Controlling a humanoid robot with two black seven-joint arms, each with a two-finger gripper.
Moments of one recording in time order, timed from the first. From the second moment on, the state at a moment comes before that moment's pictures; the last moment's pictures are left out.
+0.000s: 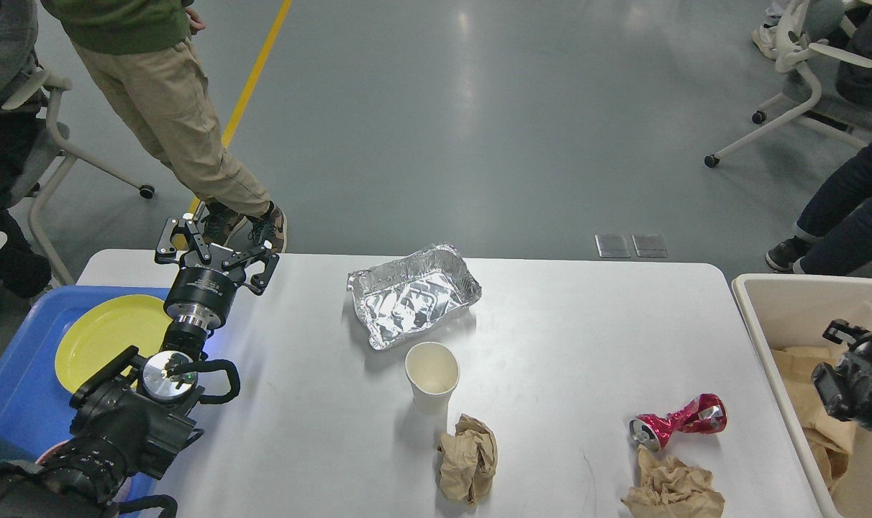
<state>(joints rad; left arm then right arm) -0.67 0.06 -1.21 -0.28 -0.03 -0.68 -0.21 0.71 -0.32 -1.28 -0.05 0.27 -0.01 -0.32</state>
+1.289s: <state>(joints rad) -0.67 0.06 -1.21 -0.28 -0.03 -0.68 -0.21 1.83 -0.24 -1.18 1.33 0.13 0.38 -0.18</state>
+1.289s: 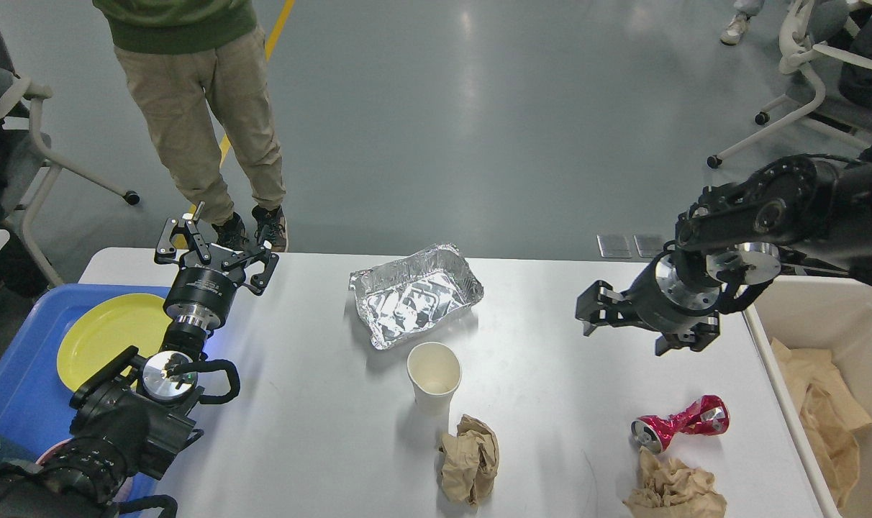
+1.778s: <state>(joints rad) -0.67 0.06 -1.21 -0.28 -0.03 -0.68 -0.21 1.39 -0.37 -1.18 1.07 0.13 0.30 -0.19</state>
